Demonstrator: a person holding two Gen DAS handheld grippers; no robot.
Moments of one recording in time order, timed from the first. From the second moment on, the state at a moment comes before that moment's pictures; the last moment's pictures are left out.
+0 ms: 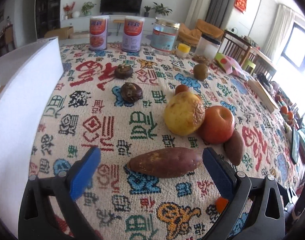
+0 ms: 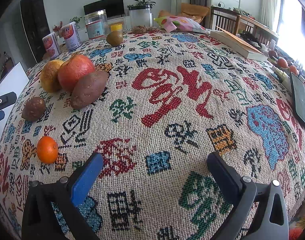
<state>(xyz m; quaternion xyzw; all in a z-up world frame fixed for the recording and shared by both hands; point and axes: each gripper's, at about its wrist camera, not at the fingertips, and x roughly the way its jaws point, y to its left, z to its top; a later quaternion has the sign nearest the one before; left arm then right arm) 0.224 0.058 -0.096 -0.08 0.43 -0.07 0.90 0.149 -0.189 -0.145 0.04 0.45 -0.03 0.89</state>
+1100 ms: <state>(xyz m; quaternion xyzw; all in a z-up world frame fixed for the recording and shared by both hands) 0.231 0.014 -0.133 0.13 0.50 -0.21 0.83 0.150 -0.189 -0.145 0.04 0.45 -0.02 0.89</state>
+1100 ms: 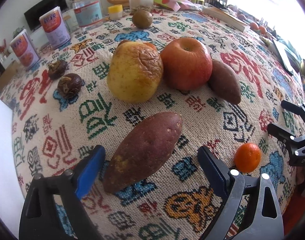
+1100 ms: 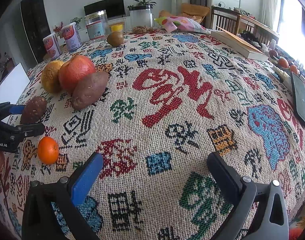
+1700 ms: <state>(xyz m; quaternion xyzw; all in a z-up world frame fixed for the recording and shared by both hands) 0.200 0.048 -0.126 0.02 0.55 -0.08 0.83 0.149 -0.189 -0.145 0.04 0.45 -0.02 0.89</state>
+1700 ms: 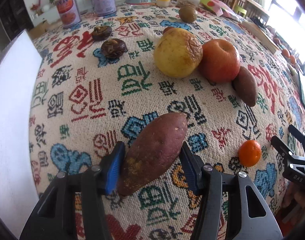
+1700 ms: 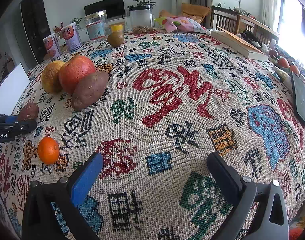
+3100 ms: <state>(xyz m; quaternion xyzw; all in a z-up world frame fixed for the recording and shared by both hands) 0.075 0.096 -0.083 -0.14 0.49 -0.09 0.85 0.198 -0.168 -0.094 -0.06 0.50 0.06 0.86</state>
